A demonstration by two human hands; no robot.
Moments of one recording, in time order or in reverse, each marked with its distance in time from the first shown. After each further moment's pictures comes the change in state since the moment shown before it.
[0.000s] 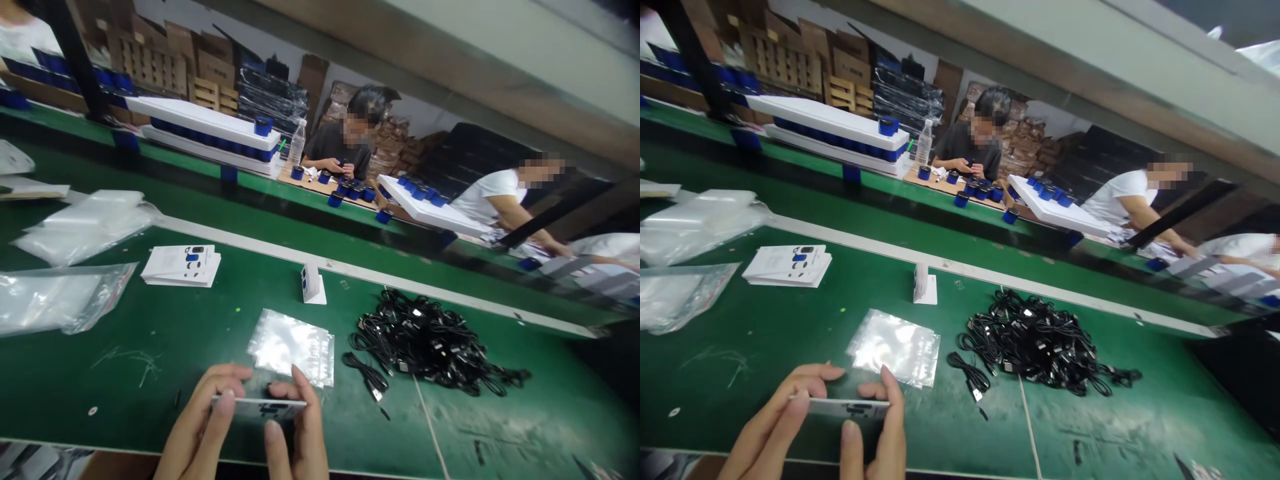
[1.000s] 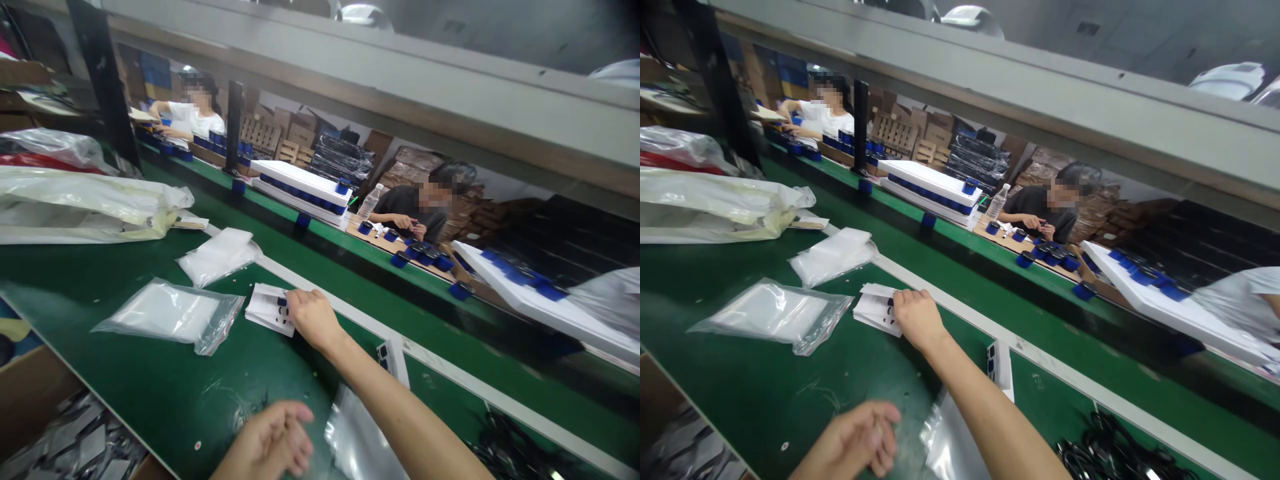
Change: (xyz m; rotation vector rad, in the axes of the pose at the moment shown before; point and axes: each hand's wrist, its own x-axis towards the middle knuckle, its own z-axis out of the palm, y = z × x) left_hand 0.068 -0.027 -0.057 -0.117 -0.408 0.103; right_hand 0.228 -0.070 0.146 -1.139 -0.775 -1.012
